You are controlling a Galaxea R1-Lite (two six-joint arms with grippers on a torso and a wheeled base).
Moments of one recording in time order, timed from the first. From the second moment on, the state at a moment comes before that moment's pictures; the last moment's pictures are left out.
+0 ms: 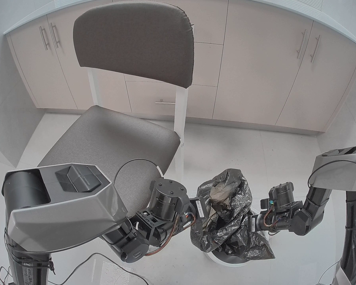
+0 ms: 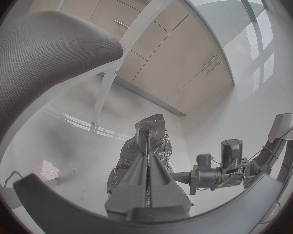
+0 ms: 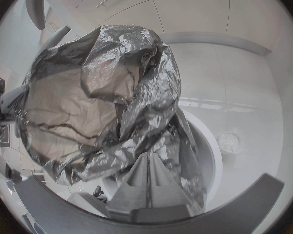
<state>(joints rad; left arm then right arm) -0.79 2.29 -0.86 -1.05 0.12 -0.65 0.30 2.34 -0.58 -0.94 0.17 0.21</state>
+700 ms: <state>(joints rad) -0.79 2.29 -0.86 -1.05 0.12 -0.65 0.30 2.34 -0.17 -1.24 0.04 0.27</state>
